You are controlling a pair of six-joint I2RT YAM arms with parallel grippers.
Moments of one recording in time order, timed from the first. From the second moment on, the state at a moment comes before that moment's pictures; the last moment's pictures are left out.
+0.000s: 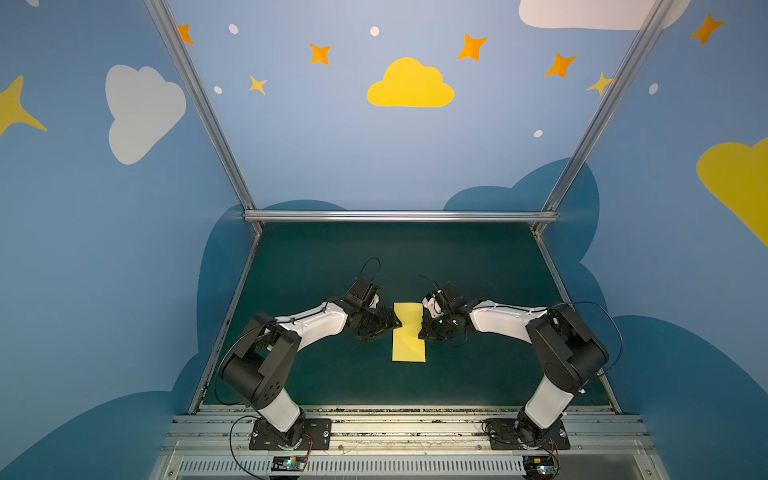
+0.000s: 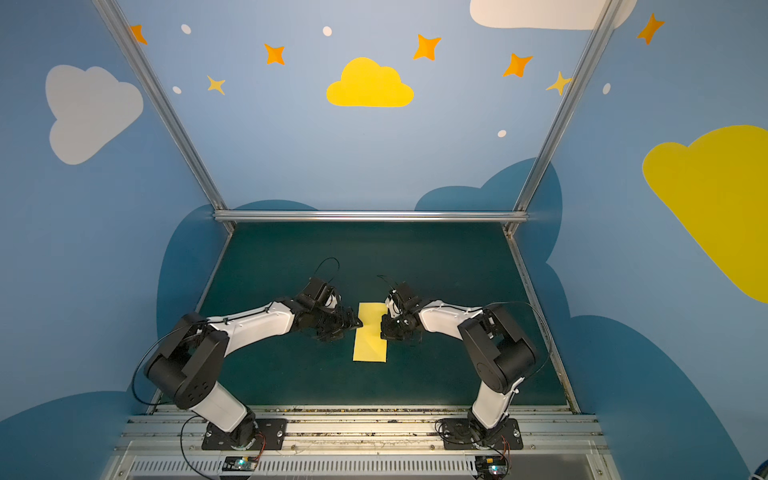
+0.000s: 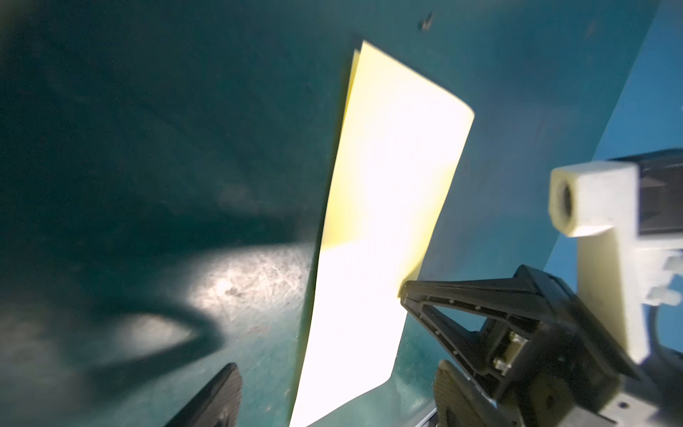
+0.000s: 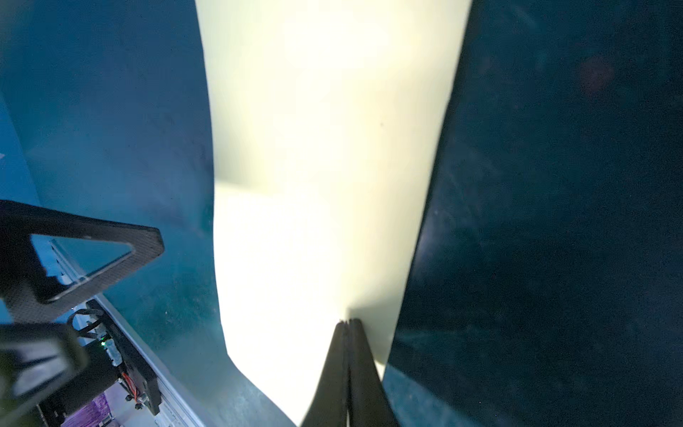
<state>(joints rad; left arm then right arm) -0.56 1.64 0.87 -0.29 0.49 -0.76 0.66 1.74 0.90 -0.31 -0.34 0.58</state>
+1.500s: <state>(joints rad) -0.54 1.80 0.87 0.08 0.69 -0.71 0.65 1.74 0.89 -0.29 -0.37 0.54</state>
